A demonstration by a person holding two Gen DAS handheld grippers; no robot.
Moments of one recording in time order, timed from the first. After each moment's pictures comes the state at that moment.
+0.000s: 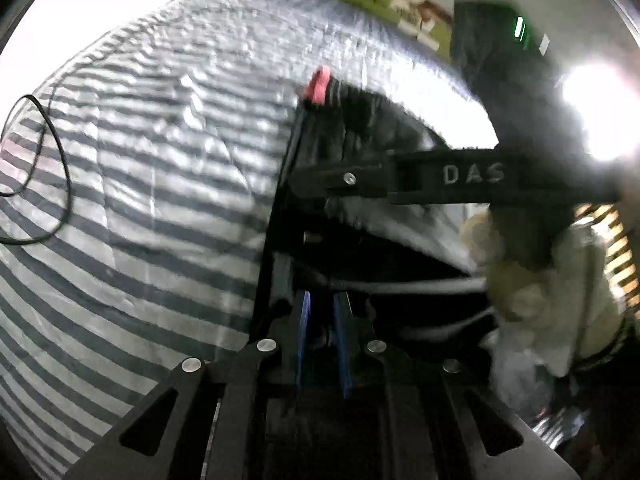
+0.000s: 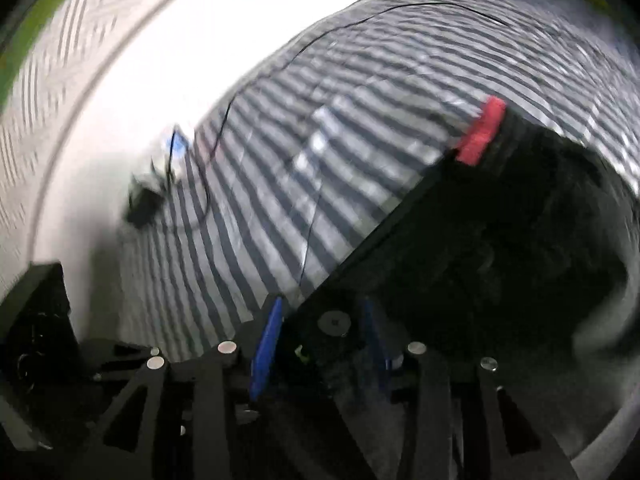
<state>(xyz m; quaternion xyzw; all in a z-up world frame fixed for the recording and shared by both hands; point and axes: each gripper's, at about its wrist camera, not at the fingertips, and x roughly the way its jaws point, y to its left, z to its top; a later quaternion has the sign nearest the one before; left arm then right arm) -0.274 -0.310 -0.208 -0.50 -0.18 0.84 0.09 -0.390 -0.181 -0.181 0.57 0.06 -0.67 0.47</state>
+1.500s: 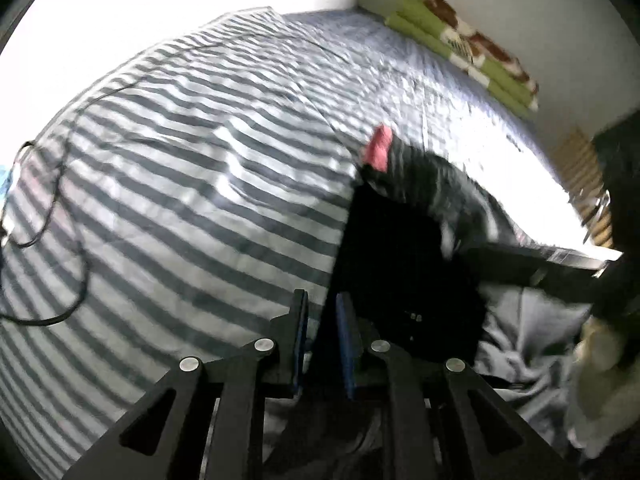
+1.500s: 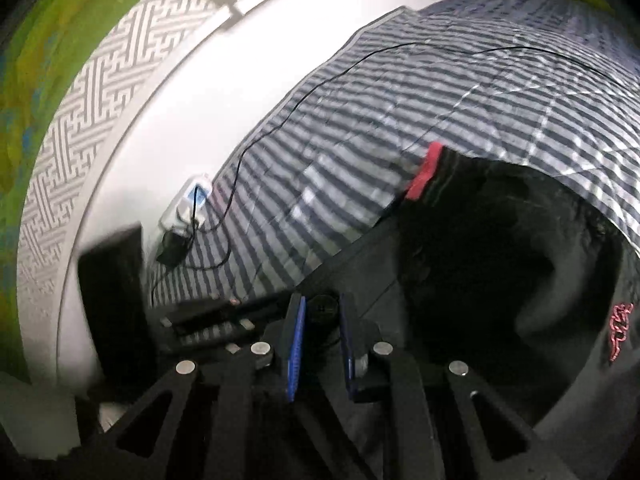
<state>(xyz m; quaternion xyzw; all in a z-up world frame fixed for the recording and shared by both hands) -0.330 -0.336 -0.209 -0.48 -0.18 0.86 -0.02 -0.400 -0.143 -0.148 0.54 0.00 -0.69 0.48</state>
